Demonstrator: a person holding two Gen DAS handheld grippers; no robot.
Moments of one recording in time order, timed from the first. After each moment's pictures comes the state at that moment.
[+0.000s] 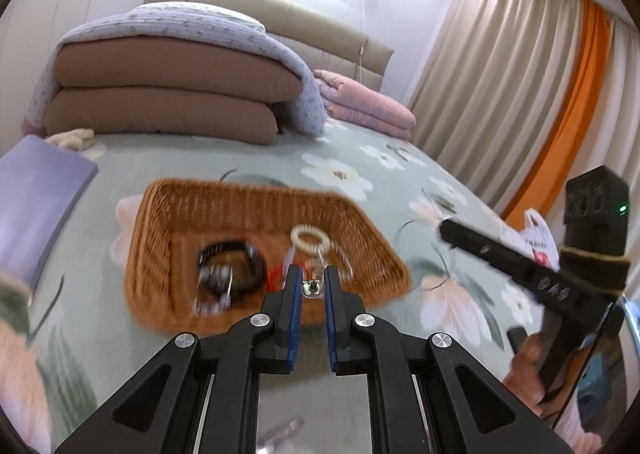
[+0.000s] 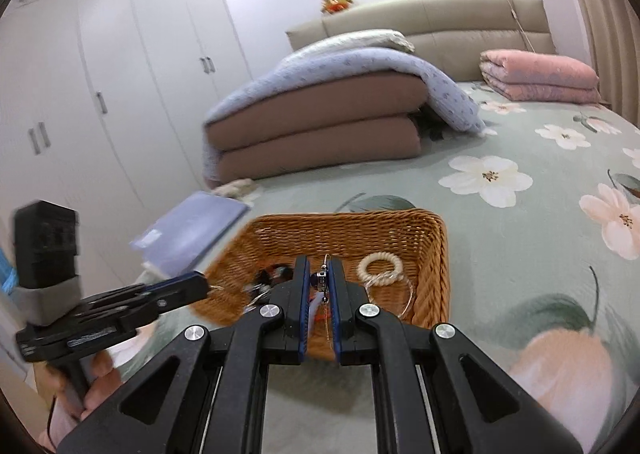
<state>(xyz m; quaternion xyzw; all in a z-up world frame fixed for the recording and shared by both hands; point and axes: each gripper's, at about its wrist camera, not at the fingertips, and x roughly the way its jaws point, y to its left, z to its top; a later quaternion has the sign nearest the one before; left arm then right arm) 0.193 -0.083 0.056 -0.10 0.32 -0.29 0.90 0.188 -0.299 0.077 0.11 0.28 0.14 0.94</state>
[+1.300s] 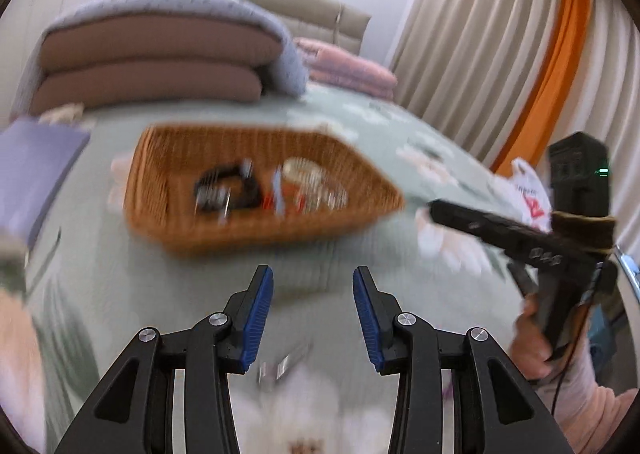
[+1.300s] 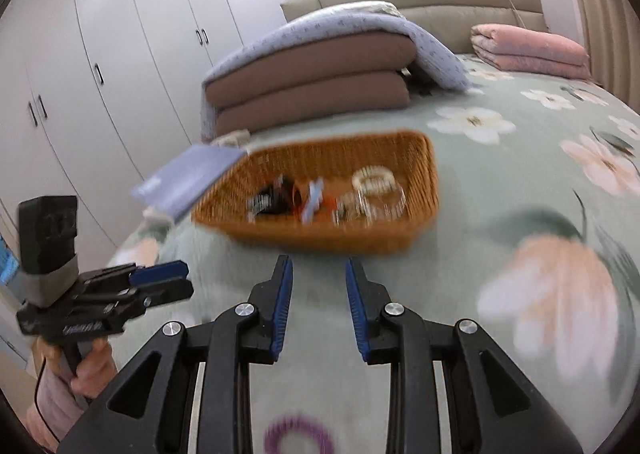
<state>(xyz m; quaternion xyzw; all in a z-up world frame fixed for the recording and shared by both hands) 0.136 -0.064 0.008 -0.05 0.37 -0.32 0.87 0.073 -0.291 0.027 0.09 0.32 0.14 0.93</state>
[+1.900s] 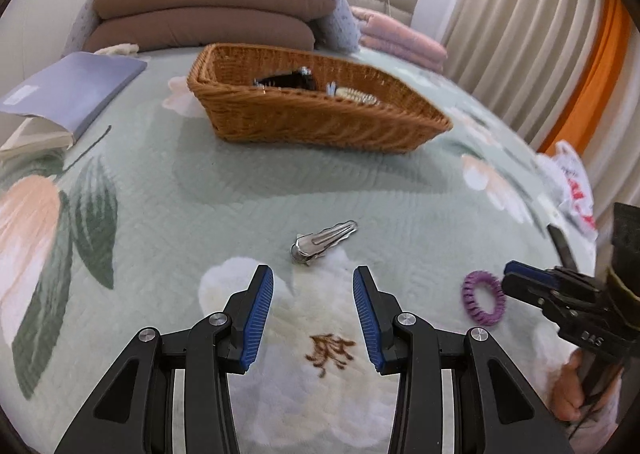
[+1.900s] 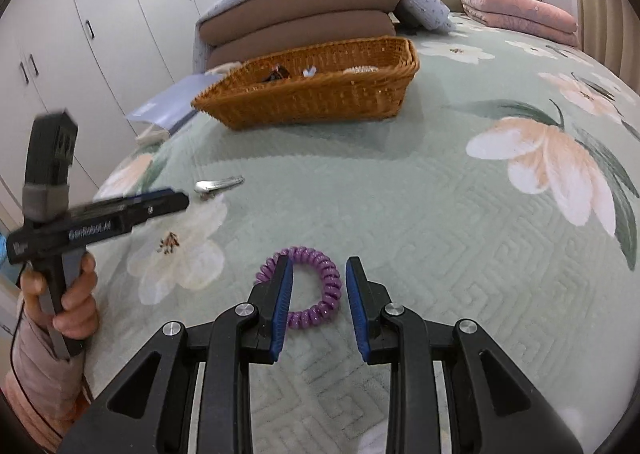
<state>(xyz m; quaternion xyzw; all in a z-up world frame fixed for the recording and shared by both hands) 0.102 -0.055 -0.036 -0.03 0.42 -0.23 0.88 0.009 -0.280 -0.037 0.07 0.40 0.12 0.91</state>
